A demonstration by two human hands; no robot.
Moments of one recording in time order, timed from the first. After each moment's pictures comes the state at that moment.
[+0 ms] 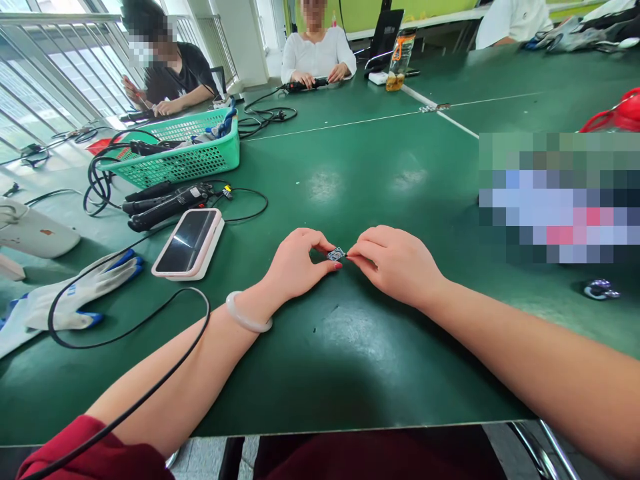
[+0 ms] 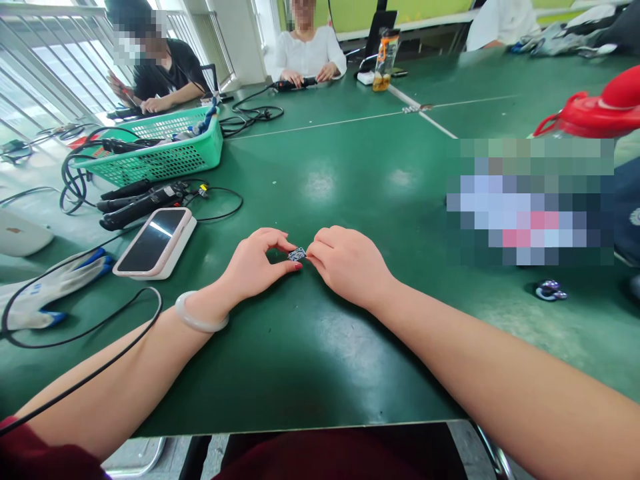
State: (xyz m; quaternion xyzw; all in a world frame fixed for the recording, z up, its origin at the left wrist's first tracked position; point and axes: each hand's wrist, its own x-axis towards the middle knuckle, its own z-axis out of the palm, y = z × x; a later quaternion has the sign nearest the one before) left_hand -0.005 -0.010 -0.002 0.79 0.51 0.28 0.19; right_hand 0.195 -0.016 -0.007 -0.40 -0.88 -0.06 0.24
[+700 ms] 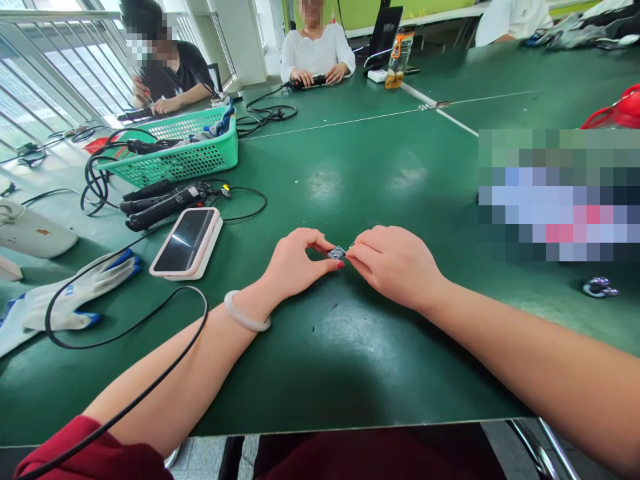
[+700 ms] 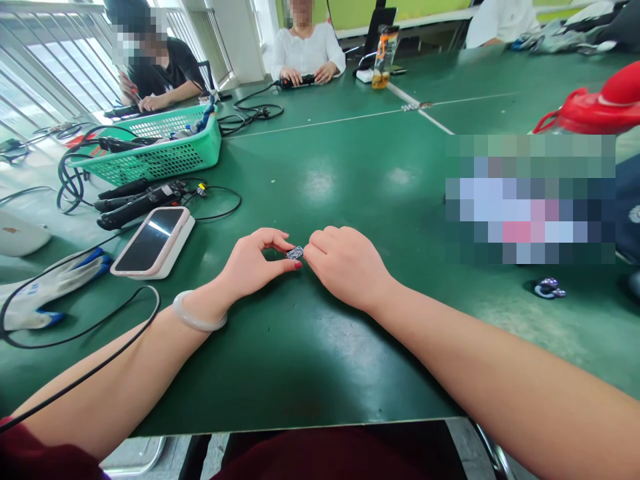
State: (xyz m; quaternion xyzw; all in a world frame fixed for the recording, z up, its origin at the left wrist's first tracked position) left_hand -0.004 -0.010 -0.006 0.74 0.51 0.34 0.28; right_hand 0.192 -0.019 -0.003 -0.37 -0.90 -0.14 0.20
